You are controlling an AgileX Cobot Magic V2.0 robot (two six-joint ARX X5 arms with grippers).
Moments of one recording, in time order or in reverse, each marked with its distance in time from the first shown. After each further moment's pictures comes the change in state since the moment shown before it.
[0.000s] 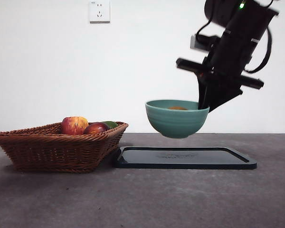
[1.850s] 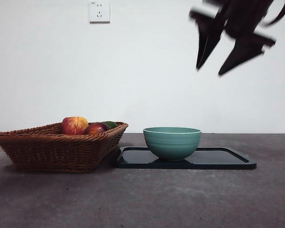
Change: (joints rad) left arm 0.000 0.000 0.000 -0.005 0.000 0.000; right arm -0.024 -0.236 0.060 -0.146 -0.042 -0.068
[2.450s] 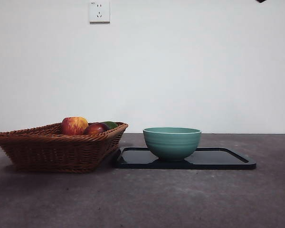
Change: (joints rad) left arm 0.000 0.000 0.000 0.000 0.000 0.000; right arm 0.084 -0.475 -0.110 -0.291 -0.090 -0.105
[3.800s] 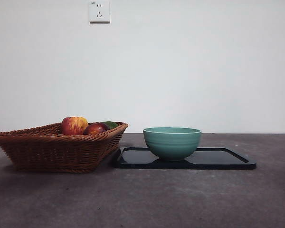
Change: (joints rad) left arm 0.000 0.002 0.000 0.023 0.000 0.000; right arm 0.021 -0.293 -0.303 -0.010 -0.146 -0.002
